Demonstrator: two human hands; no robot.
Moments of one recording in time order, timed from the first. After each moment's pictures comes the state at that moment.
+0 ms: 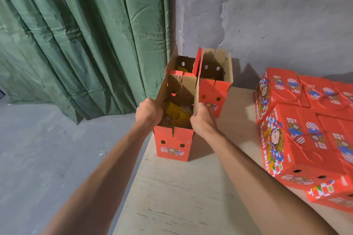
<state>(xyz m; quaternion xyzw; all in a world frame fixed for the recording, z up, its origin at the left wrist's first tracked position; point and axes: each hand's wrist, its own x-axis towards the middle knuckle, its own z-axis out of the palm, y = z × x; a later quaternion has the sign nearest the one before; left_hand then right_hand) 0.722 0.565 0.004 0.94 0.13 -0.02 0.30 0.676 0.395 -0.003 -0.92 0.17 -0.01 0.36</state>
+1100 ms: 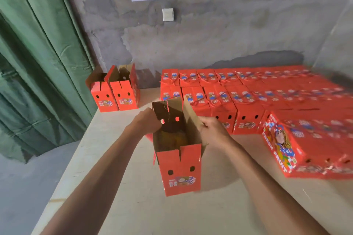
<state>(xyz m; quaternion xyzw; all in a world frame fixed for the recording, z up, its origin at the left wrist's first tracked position) 0.299 0.249 0.110 0.97 -0.12 -0.13 0.17 0.170 0.045 0.060 -0.88 0.14 -0.07 0.45</state>
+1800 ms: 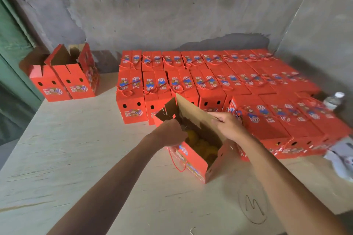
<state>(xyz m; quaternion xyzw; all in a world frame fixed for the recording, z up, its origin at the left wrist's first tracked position) 0.207 0.054 0.028 0.90 -0.34 -0.24 0.15 0.102 -0.171 -0.004 -0.89 0.21 -0.07 0.40</state>
